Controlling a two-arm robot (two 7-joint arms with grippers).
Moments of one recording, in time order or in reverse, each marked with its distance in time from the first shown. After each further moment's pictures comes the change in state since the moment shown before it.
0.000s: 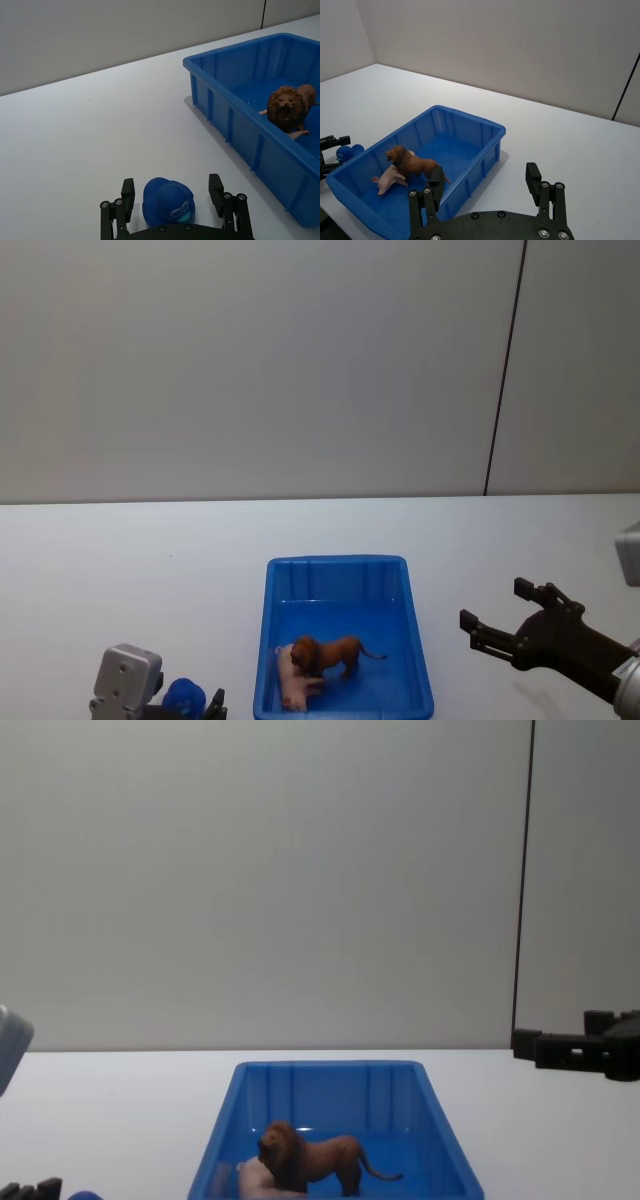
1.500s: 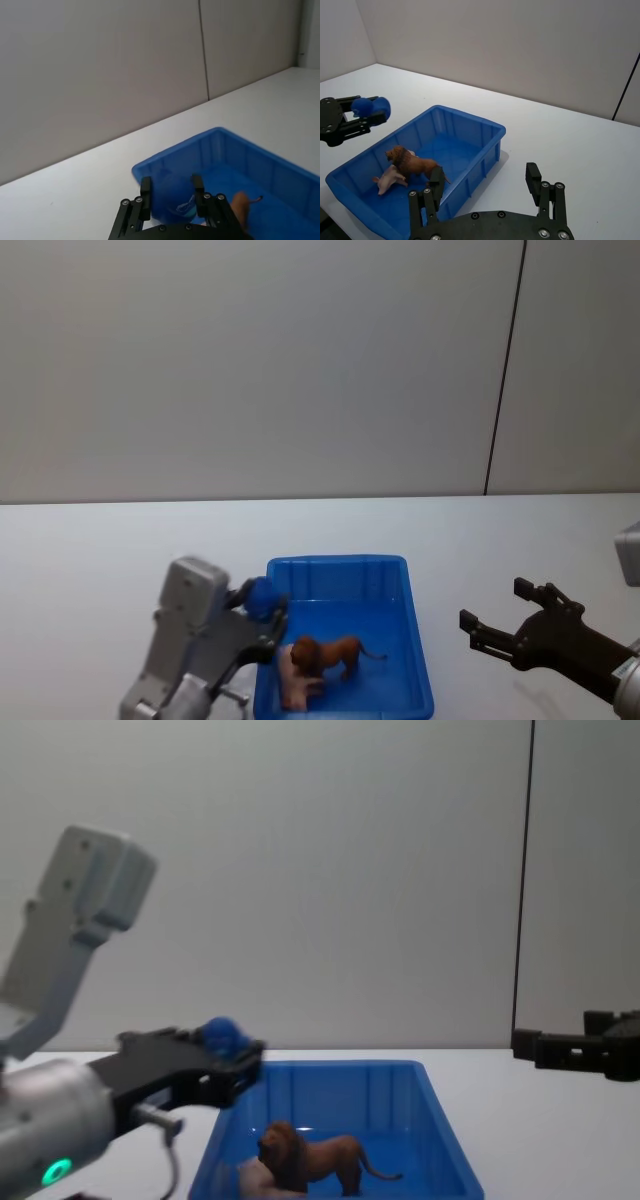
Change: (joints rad) left arm -0.153 -0.117 -0.005 -0.015 0.127 -0.005 -0.183; right arm 0.000 0.000 0.000 0.000 0.000 0.000 0.000
